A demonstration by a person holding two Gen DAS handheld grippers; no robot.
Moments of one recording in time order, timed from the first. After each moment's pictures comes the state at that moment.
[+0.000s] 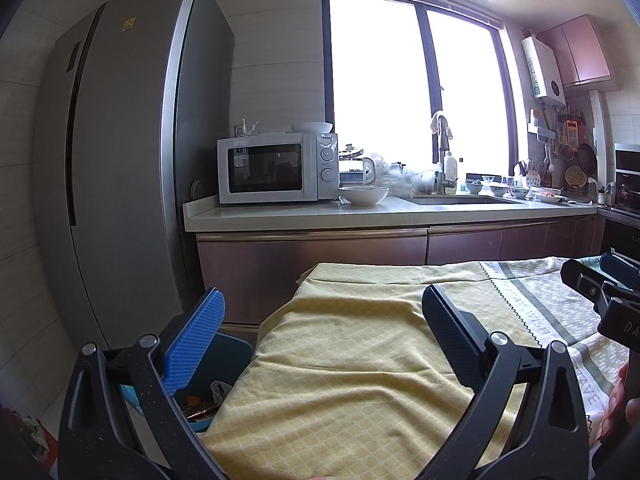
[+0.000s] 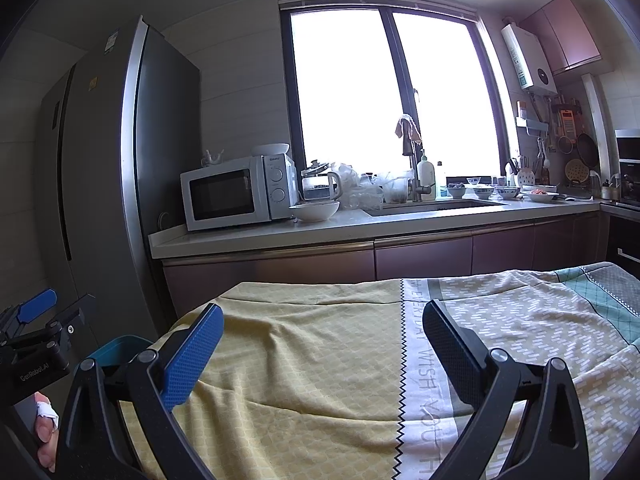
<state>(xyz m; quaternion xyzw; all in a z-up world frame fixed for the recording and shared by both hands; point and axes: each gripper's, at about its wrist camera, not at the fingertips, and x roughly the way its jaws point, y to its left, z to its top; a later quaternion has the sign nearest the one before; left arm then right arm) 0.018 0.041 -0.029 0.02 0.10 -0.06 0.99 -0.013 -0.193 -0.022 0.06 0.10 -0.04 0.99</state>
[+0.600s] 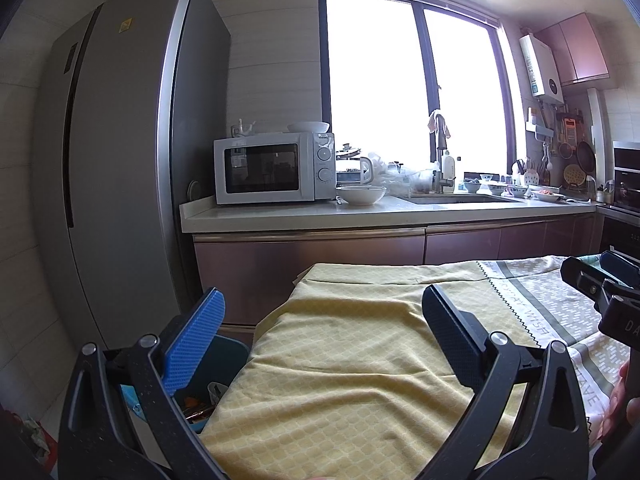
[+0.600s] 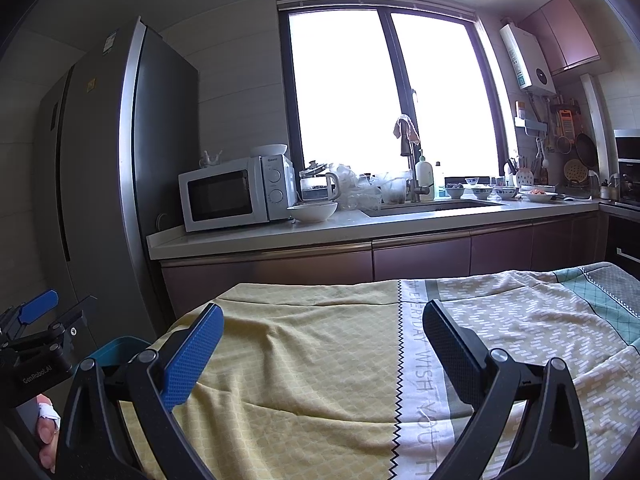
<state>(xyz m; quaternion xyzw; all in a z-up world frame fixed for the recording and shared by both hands) 0.020 0.037 -0.027 0.02 0.10 -0.06 0.99 -0.011 -0.196 -0.021 0.06 0.10 -0.04 0.99</state>
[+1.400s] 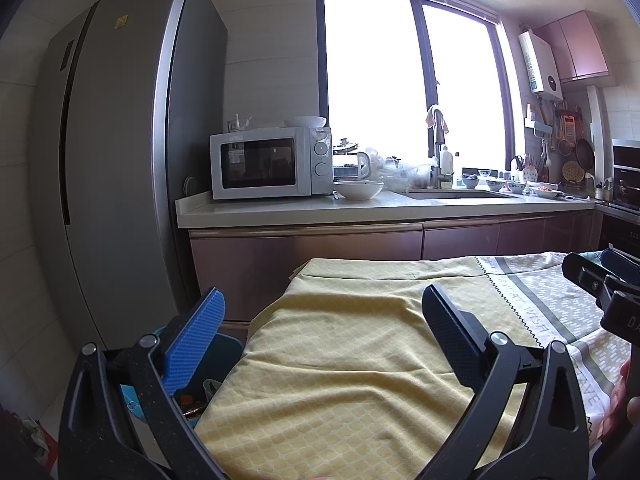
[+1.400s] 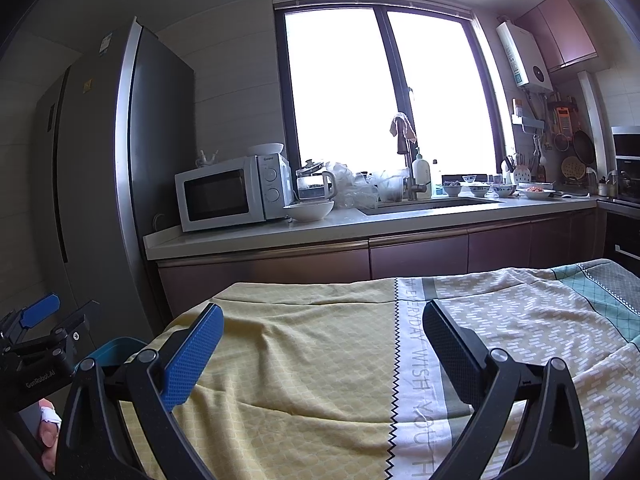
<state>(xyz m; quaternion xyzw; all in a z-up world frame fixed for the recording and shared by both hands) 0.027 0.030 -0.032 0.02 0.11 -0.06 0.99 -0.011 -0.201 -0.024 0.06 0.10 -0.04 0.99</state>
